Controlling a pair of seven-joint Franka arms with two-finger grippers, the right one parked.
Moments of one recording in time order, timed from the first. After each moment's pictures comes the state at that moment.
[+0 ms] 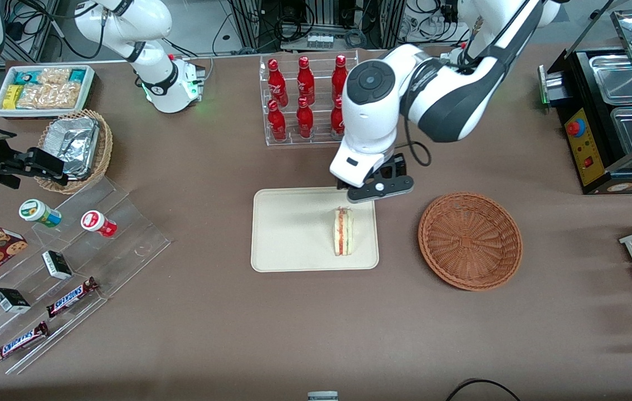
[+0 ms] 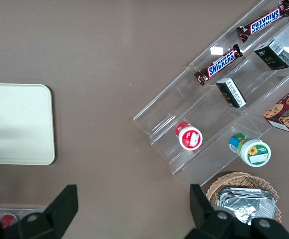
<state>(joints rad) -0.20 0.37 -0.58 -1.50 0.29 1.75 -0.96</state>
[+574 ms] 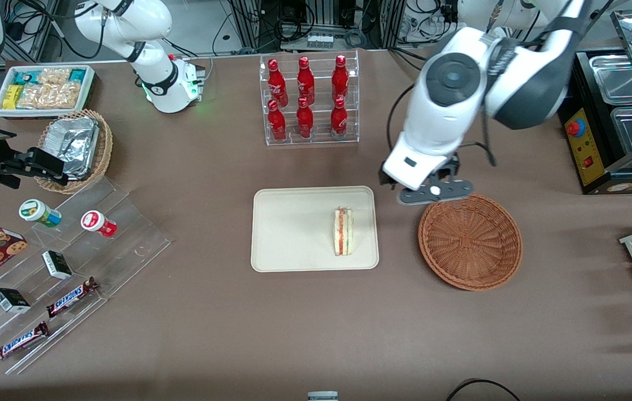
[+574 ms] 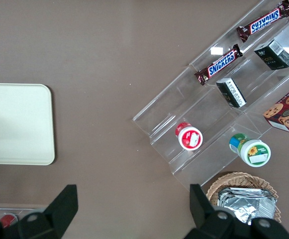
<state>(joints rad) -0.19 0.25 -0.37 -1.50 0.10 1.65 -0.61</state>
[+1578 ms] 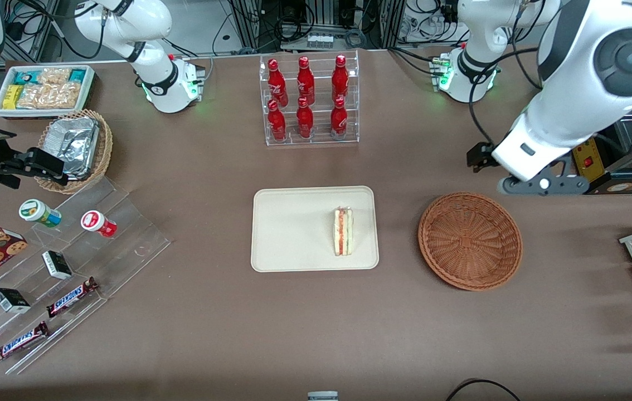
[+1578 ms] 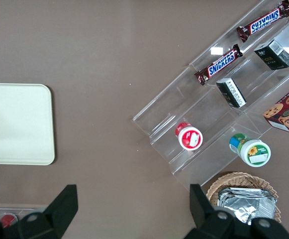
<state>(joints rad) -0.09 0.11 -0.22 -1.51 0.05 1.45 -0.28</state>
